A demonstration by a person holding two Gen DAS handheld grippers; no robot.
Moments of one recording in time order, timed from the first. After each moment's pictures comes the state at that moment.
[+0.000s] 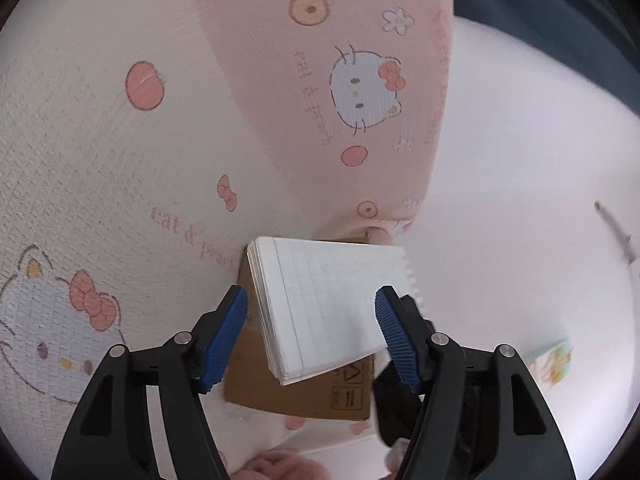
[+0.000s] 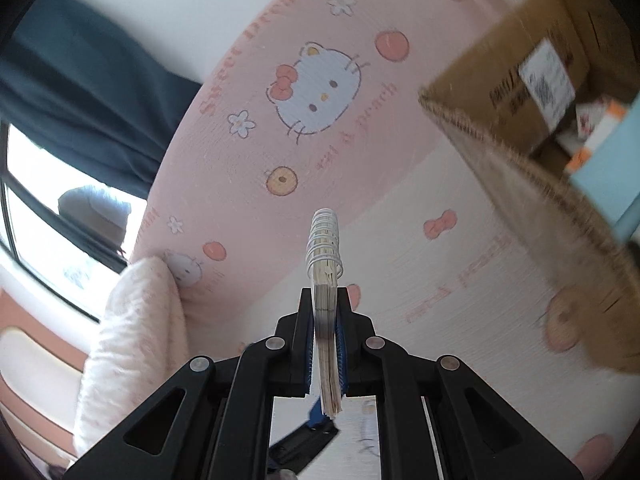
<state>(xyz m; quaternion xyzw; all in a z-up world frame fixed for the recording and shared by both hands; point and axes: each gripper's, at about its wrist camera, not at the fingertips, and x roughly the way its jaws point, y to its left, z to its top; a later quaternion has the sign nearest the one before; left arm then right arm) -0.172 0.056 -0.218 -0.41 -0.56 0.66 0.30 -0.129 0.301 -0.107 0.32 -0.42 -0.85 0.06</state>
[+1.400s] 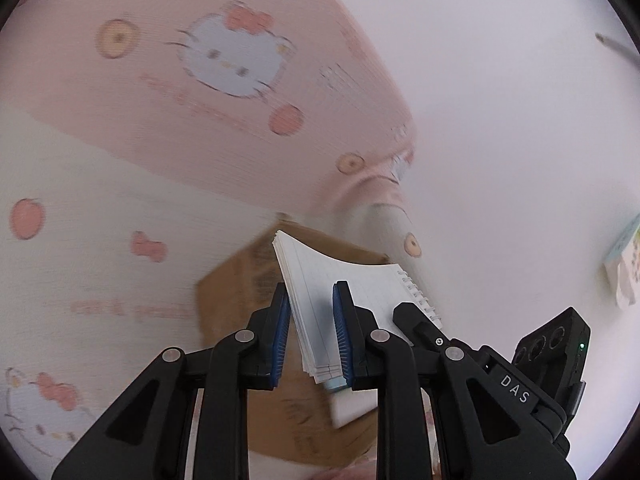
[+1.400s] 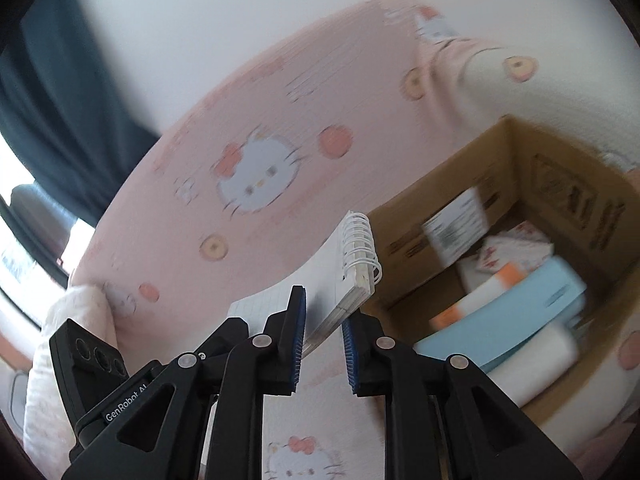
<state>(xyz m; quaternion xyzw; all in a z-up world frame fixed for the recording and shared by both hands) -0.204 0.215 -0.079 -0.42 -0.30 0.79 0.33 -0.114 0.412 -0.030 0.31 -0.30 -0.90 -0.07</state>
